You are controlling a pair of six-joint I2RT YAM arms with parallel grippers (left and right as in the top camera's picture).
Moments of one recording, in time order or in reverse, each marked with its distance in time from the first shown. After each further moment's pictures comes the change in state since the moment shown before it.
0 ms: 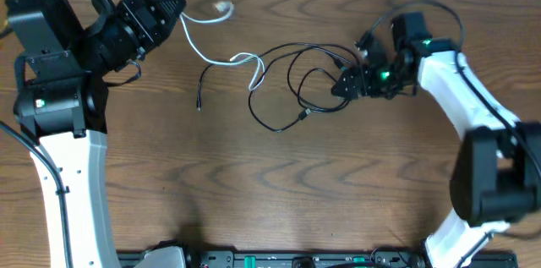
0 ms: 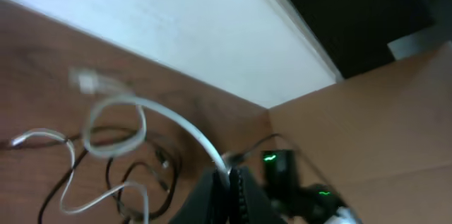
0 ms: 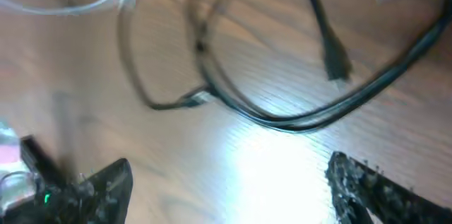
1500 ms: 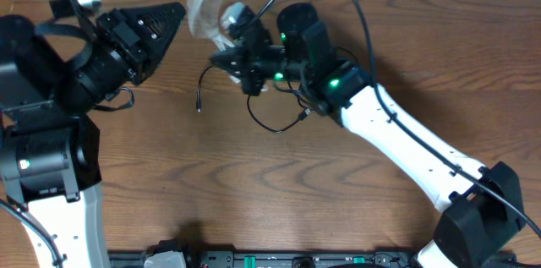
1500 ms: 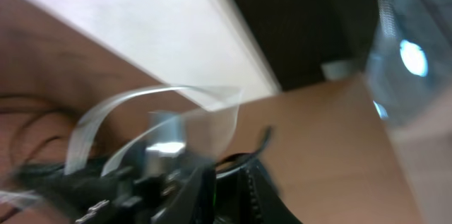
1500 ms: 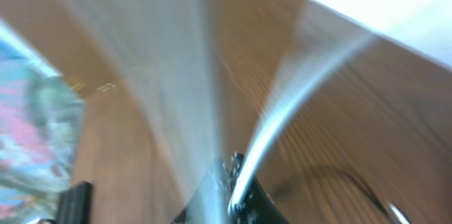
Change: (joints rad) left arm 0.000 -0.169 0.003 -0.031 0.029 -0.322; right arm 0.540 -0.116 0.103 0.725 0.039 0.193
